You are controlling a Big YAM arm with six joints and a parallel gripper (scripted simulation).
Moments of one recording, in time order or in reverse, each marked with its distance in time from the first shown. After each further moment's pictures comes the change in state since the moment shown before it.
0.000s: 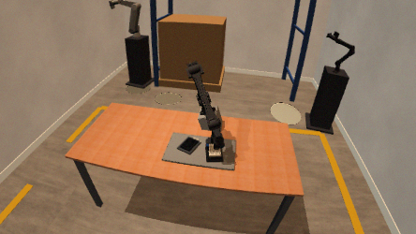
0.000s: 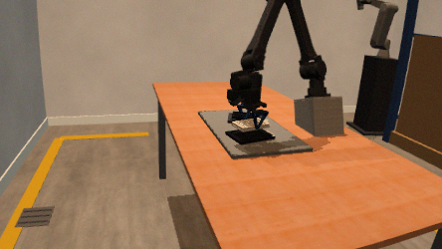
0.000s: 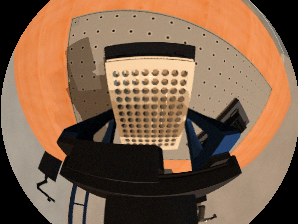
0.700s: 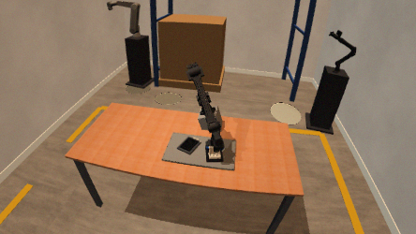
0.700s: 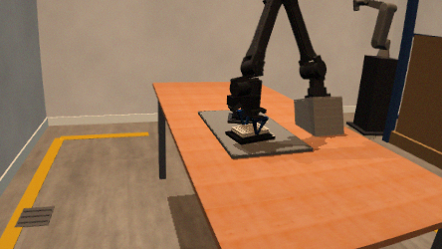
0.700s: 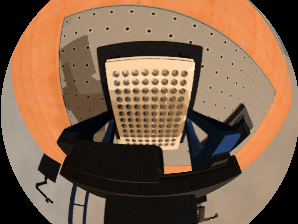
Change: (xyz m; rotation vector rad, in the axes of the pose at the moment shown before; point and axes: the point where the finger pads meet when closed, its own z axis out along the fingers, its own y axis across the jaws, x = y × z) arm 0.001 0.000 0.023 0.002 0.001 0.000
